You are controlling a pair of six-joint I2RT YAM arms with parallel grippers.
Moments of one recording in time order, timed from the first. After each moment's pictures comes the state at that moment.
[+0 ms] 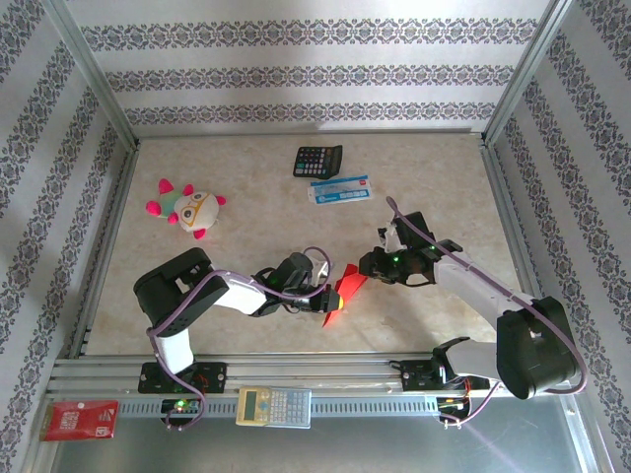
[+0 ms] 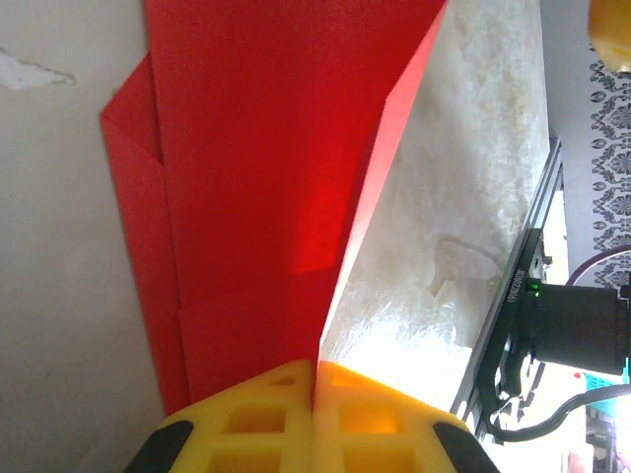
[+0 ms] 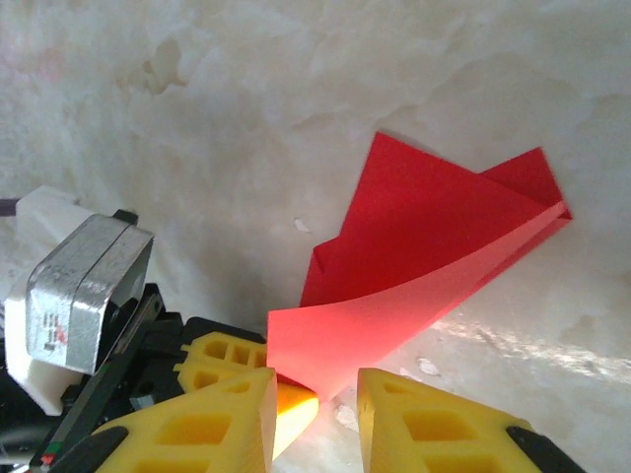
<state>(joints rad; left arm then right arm) -0.86 1.81 0.63 0.51 0.50 -0.86 0.36 1.27 0.69 -0.49 -0.54 0.59</state>
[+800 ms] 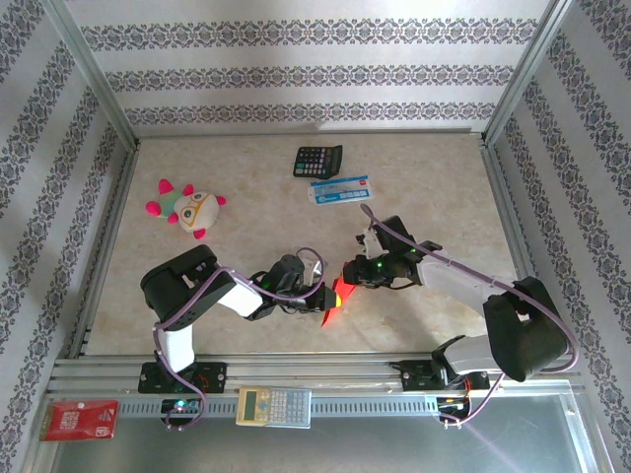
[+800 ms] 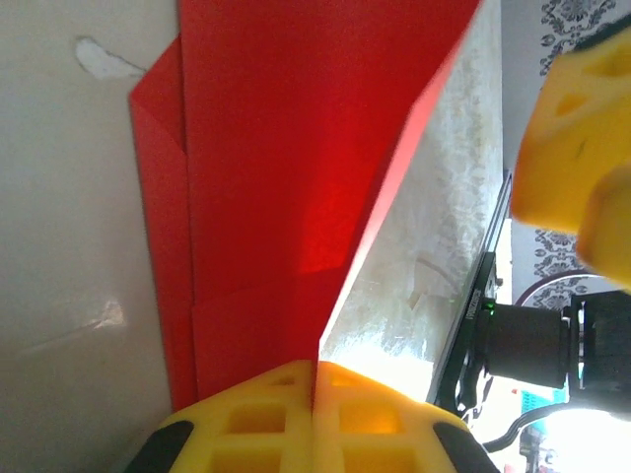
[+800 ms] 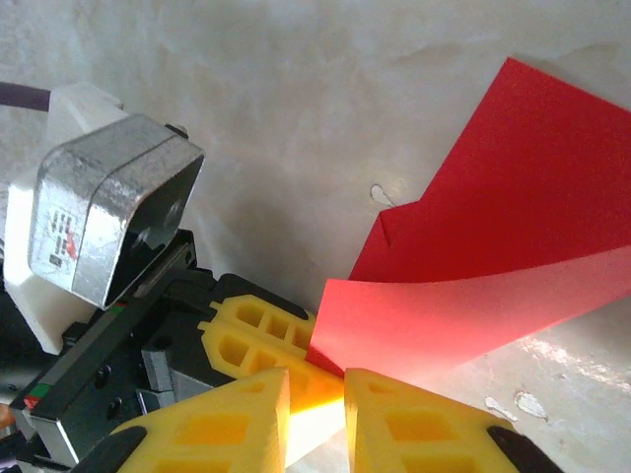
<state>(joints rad) -0.82 1.86 0.57 0.72 0.56 -1.00 0.48 1.37 0.69 -0.39 -0.57 0.55</state>
